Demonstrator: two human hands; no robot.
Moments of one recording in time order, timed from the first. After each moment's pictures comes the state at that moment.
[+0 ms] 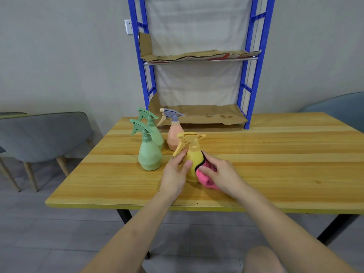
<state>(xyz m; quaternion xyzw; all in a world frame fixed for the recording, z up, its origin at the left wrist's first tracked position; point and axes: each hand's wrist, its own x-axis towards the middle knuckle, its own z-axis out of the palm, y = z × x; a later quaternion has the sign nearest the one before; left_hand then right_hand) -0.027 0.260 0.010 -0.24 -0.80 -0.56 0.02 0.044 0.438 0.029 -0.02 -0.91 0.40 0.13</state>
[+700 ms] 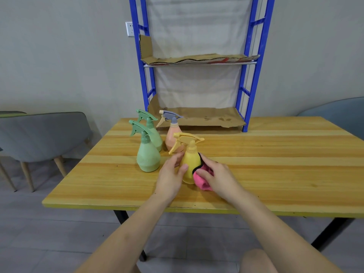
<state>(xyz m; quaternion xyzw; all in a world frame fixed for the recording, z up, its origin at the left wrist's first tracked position) -0.018 0.256 0.020 -0.22 -0.82 -0.52 0.05 0.047 0.433 0.026 -0.01 -0.91 0.38 0.16</state>
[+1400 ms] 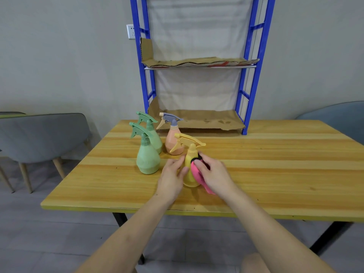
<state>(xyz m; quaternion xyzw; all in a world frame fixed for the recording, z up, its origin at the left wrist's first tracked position) -0.020 0.259 0.022 -0.23 -0.86 -0.46 0.05 0.037 0.417 0.041 -0.06 -0.88 0.43 0.20</state>
